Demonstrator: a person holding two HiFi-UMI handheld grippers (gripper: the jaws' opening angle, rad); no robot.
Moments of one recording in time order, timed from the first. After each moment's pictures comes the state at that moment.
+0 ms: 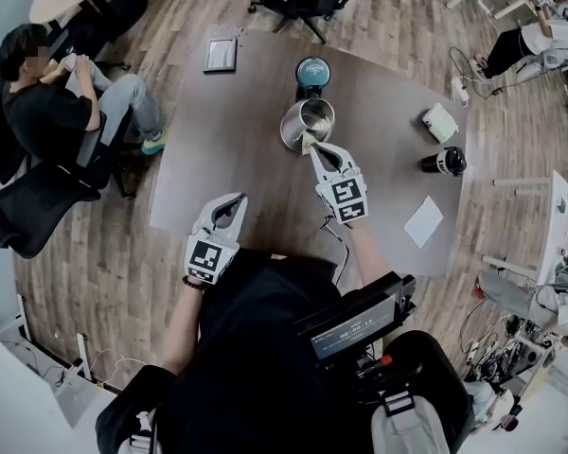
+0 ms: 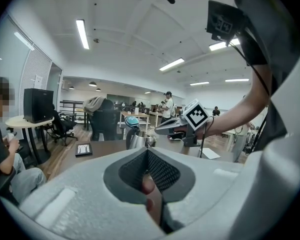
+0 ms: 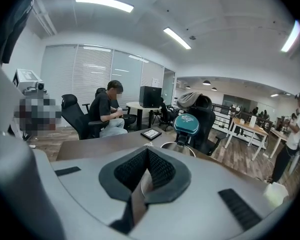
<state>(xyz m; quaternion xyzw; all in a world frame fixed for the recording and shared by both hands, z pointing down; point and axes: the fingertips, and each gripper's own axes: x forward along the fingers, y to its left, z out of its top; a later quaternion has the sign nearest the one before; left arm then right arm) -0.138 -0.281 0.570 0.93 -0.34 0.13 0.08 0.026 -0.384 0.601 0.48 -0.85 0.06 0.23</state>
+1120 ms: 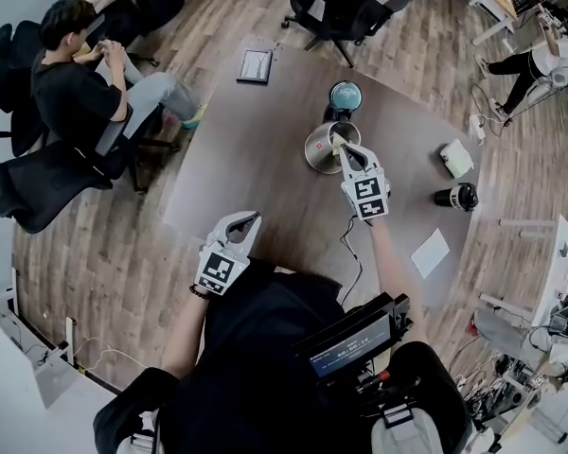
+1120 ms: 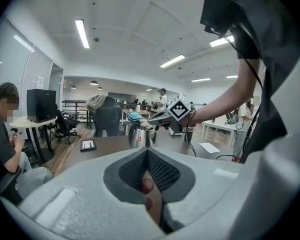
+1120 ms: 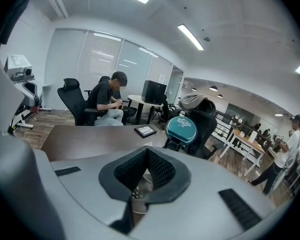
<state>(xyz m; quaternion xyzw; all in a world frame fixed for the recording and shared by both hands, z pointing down) -0.154 -0.260 0.585 0.92 -0.35 0.15 0.08 0.043 -0.436 0.610 0.46 -0.84 0.01 0.29</state>
